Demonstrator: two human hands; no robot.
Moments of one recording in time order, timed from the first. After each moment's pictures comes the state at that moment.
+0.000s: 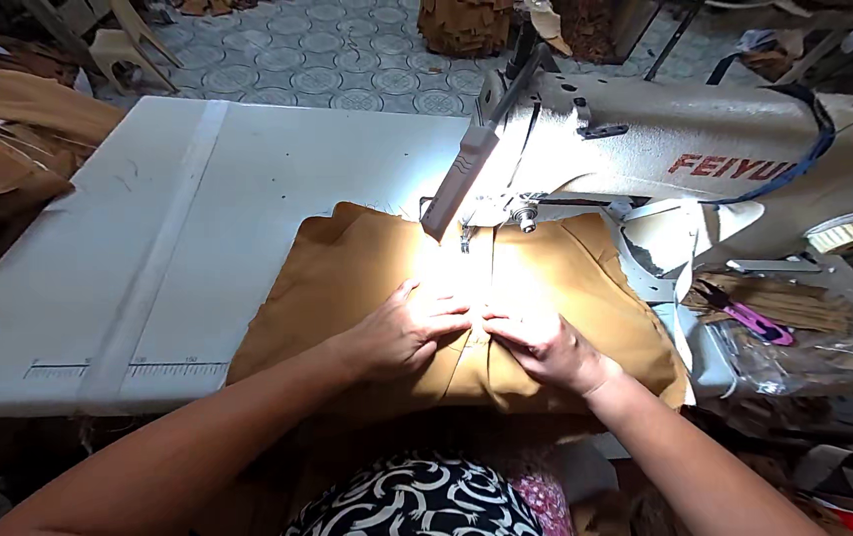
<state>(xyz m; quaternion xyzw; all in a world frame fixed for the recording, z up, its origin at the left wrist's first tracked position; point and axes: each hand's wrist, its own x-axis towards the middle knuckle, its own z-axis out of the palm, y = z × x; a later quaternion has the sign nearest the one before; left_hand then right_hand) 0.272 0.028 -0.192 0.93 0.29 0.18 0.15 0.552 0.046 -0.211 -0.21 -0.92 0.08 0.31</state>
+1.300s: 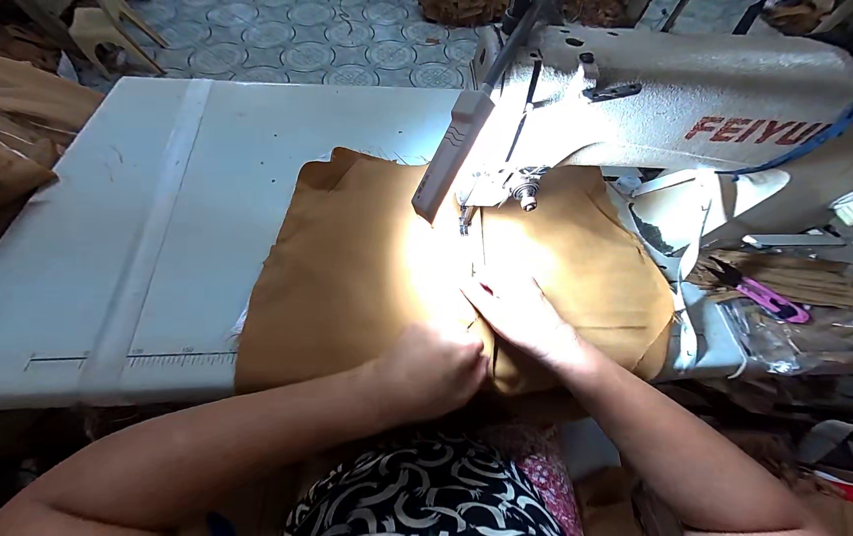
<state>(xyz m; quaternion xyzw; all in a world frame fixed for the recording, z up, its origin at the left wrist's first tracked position) 0.322 -0.023 -0.160 0.89 0.38 0.21 0.12 0.493 0.038 -0.166 -0.50 -0.82 0.22 0.19</state>
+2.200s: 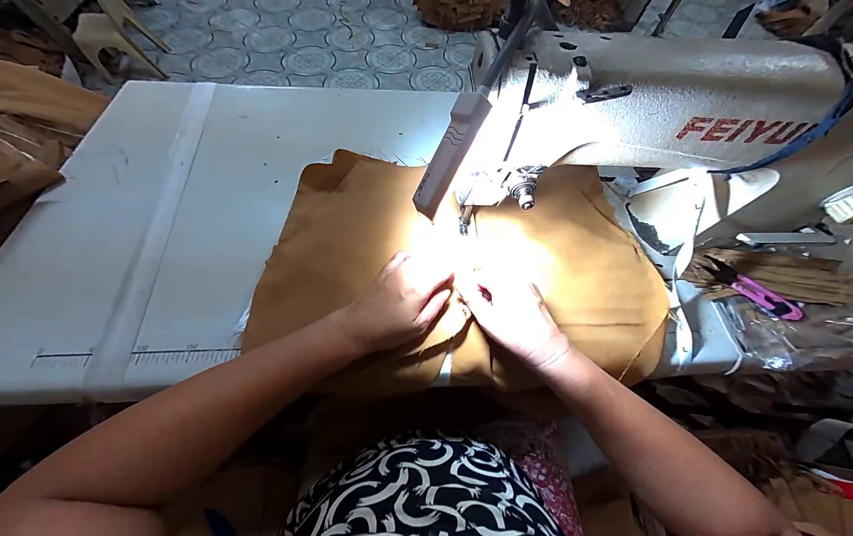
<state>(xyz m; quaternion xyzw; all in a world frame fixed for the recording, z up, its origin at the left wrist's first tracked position) 0.281 0.036 -0.187 0.90 0.36 0.25 0.08 0.486 0.026 -0.170 -0.52 -0.80 0.18 0.23</state>
